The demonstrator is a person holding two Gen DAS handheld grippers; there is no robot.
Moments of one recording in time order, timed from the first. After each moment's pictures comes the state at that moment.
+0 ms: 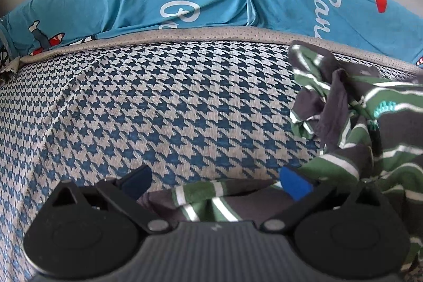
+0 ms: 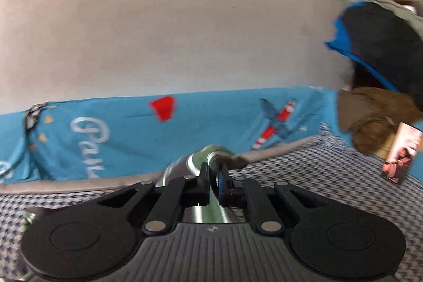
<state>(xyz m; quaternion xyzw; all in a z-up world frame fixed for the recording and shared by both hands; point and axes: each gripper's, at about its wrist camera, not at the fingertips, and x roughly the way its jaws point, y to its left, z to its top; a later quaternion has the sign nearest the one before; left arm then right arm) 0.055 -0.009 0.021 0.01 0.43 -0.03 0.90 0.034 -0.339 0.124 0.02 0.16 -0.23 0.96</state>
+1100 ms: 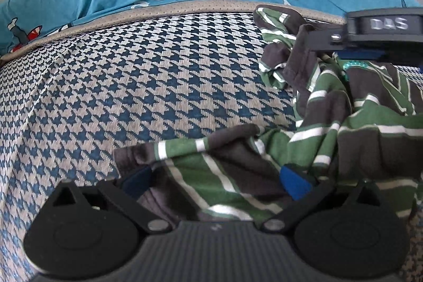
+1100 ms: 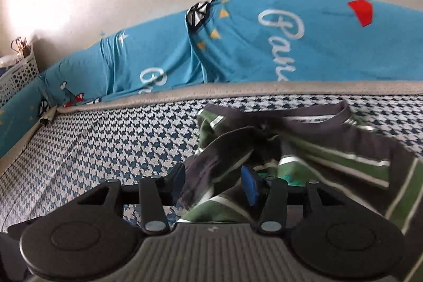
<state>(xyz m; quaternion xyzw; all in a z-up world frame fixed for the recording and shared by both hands) 0.019 -0.013 0.006 0.03 0.46 -0.09 0.88 0.081 -0.194 0.054 0.06 0.34 0.15 0.93</state>
